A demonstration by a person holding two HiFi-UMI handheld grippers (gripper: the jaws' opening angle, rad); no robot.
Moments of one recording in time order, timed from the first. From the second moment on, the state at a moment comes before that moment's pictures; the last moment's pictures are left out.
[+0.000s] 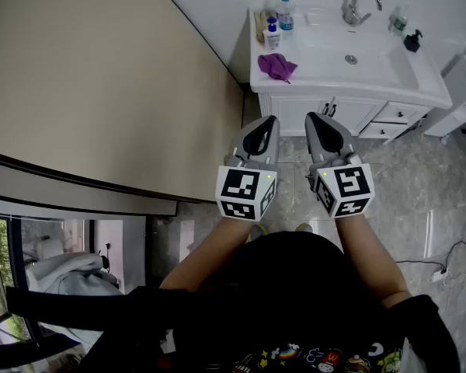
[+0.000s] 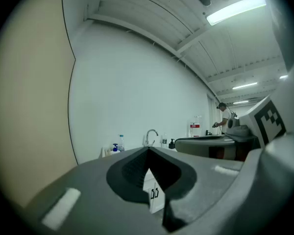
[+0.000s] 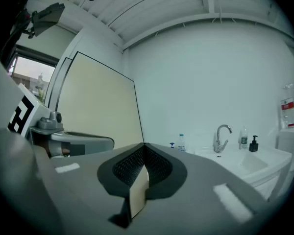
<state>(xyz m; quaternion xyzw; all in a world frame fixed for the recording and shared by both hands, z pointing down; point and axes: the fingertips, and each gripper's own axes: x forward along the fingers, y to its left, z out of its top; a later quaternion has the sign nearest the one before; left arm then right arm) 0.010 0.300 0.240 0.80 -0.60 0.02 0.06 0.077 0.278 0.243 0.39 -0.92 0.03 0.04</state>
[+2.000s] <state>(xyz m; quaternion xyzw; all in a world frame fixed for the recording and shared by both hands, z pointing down) -0.064 -0.096 0.541 0.66 -0.57 0.27 0.40 0.040 -0.141 0.401 0.43 -0.87 0.19 0.12</state>
